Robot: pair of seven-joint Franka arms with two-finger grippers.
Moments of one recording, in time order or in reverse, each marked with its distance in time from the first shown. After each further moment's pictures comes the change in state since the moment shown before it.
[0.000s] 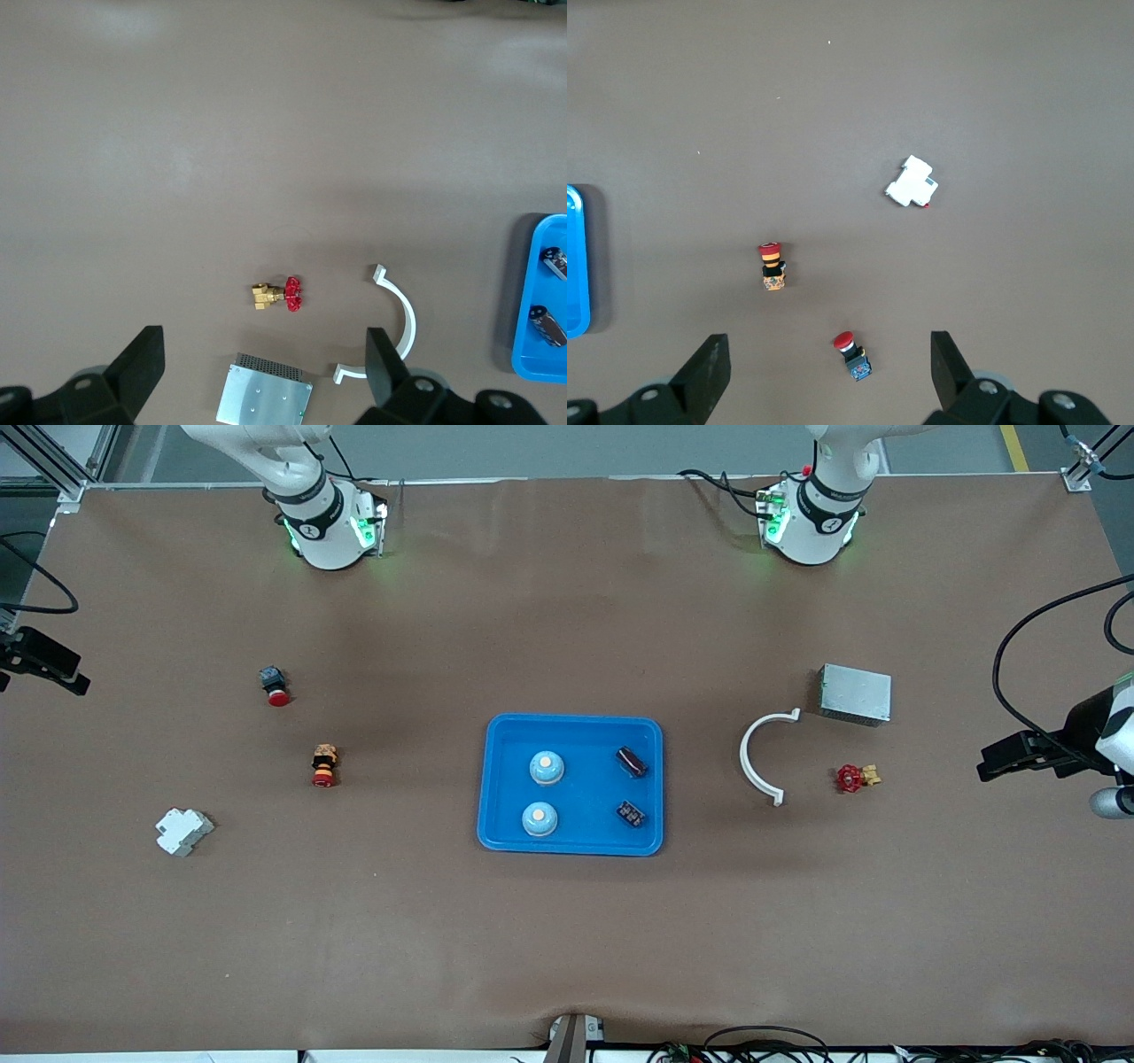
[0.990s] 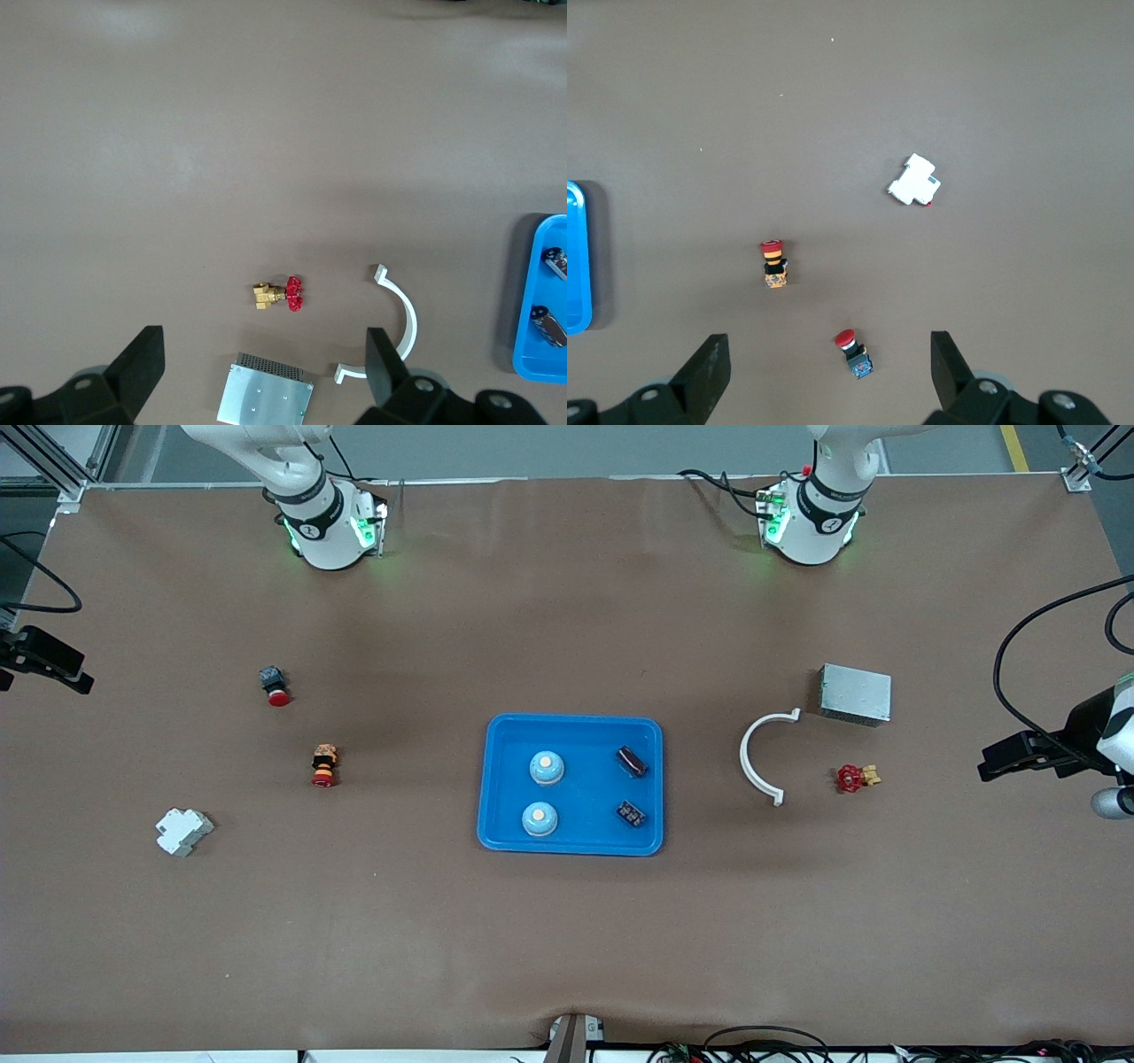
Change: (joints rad) left arm 0.006 0.000 0.003 -0.001 0.000 0.000 0.003; right arm 0.001 0.000 0.005 0.001 0.000 -0.004 0.000
